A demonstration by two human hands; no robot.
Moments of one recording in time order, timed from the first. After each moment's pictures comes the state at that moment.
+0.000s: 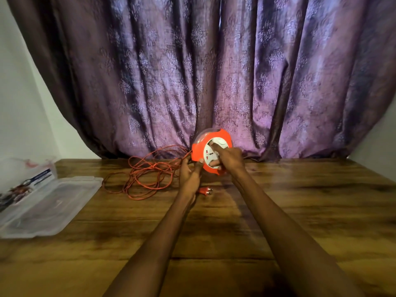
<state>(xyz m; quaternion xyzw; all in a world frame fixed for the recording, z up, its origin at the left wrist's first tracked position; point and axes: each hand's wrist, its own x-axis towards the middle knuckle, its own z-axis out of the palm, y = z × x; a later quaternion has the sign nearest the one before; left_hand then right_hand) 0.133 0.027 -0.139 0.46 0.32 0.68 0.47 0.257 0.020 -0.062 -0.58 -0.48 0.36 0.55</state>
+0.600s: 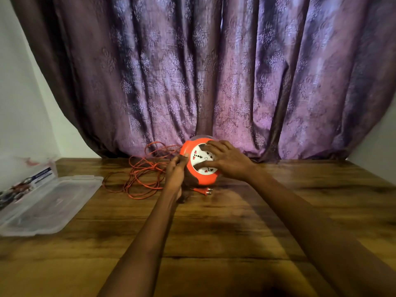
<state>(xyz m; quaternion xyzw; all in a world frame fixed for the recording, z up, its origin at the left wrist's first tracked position) 0.093 0.041 -0.127 0.42 0.33 0.67 0.52 0.282 0.004 -0.054 -0.34 -0.86 -0.37 0.09</state>
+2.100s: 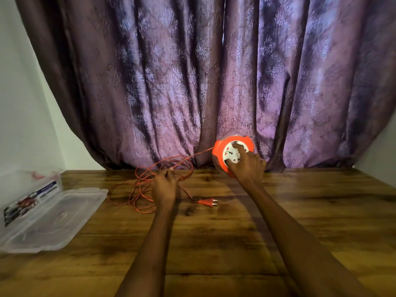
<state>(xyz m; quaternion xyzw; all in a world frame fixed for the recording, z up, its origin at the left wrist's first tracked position) 0.046 0.027 -0.120 0.52 0.60 0.60 0.09 0.289 0.035 -0.078 -0.71 -0.57 -0.12 0.40</state>
